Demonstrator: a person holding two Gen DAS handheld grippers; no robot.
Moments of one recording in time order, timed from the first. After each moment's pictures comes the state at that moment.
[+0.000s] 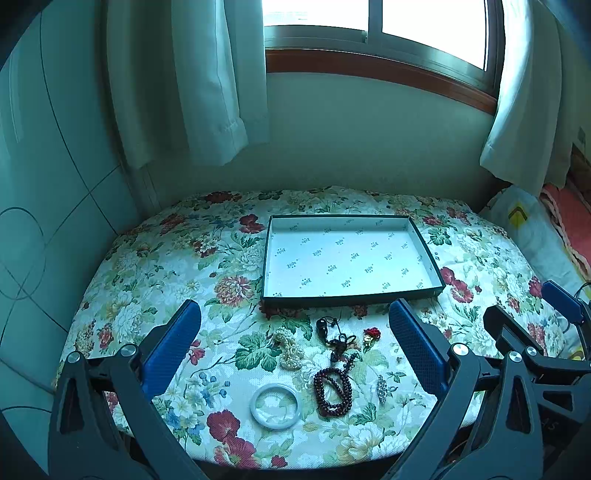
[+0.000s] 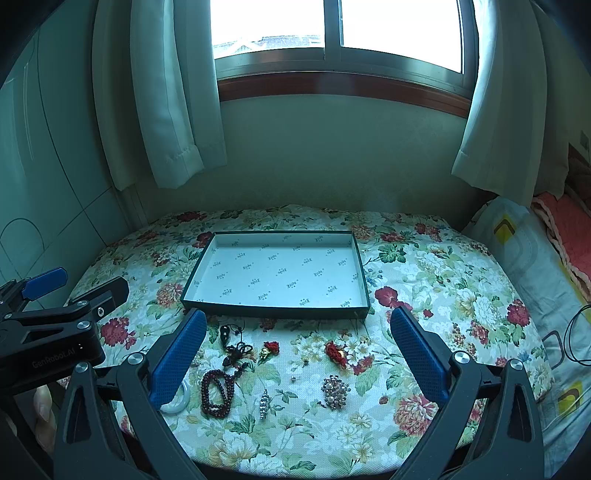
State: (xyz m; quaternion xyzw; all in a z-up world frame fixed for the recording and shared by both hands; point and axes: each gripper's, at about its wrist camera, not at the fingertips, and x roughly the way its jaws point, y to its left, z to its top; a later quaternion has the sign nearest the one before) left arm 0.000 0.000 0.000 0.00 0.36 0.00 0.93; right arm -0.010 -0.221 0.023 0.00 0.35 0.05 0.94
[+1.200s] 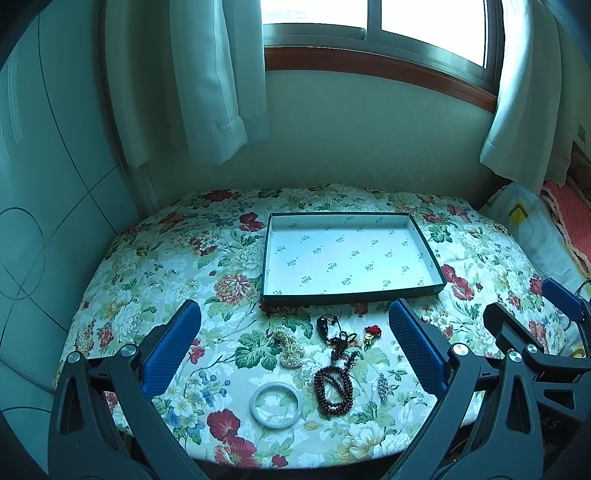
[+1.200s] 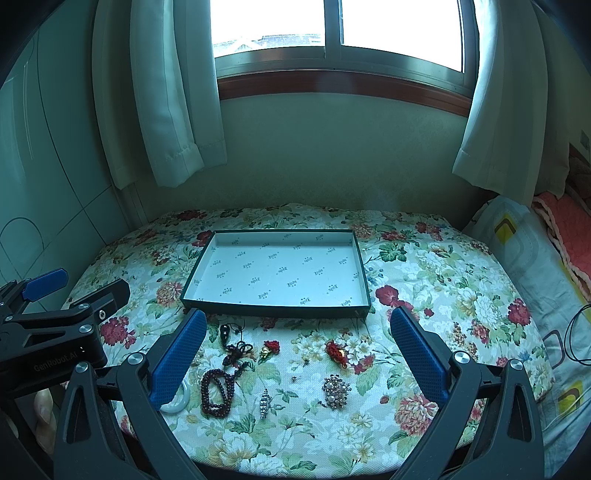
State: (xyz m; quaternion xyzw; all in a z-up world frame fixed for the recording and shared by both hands) left arm 0.000 -0.001 0.000 0.01 0.37 0.00 0.93; right arm -0.010 -0.220 0.021 0.00 0.35 0.05 0.94
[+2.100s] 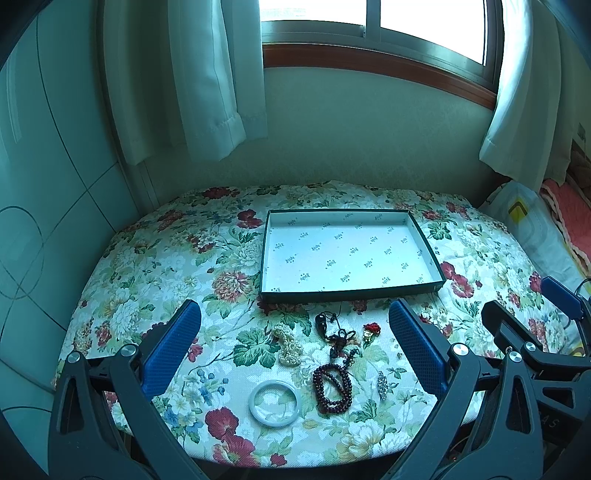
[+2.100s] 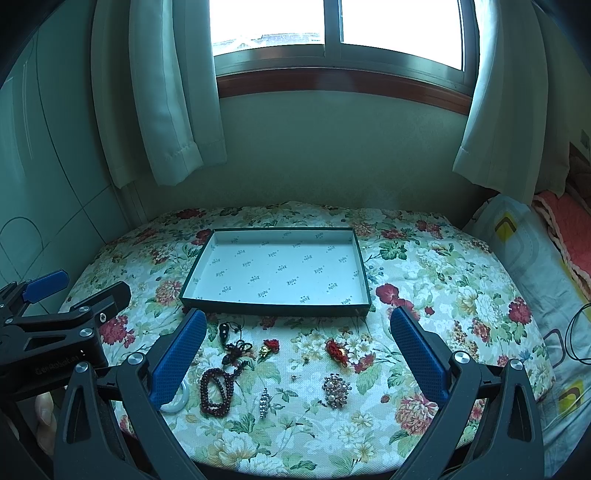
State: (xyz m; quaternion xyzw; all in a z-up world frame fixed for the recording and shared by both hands) left arm 0.000 -0.001 0.000 0.01 0.37 0.00 0.93; right arm -0.009 -0.221 0.018 0.00 0.35 0.05 0.94
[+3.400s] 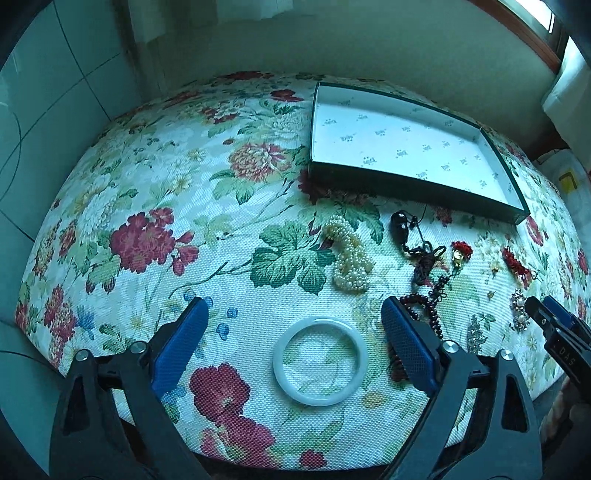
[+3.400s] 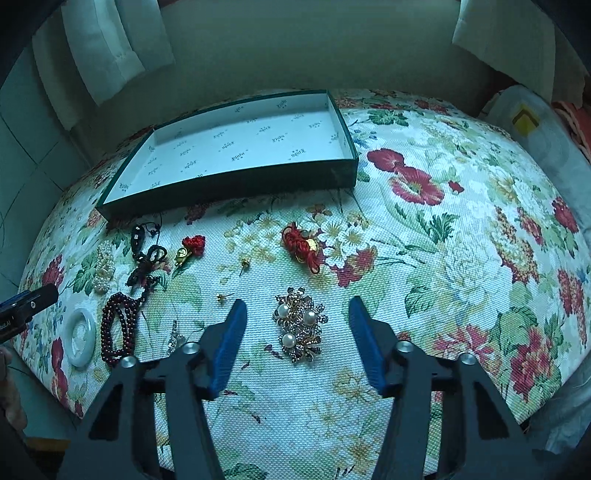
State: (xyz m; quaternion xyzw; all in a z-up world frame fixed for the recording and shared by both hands) left arm 0.027 0.055 -0.161 -0.04 0.51 0.05 0.86; right arm 0.030 -0.264 -0.156 0.05 0.49 0.04 0.87
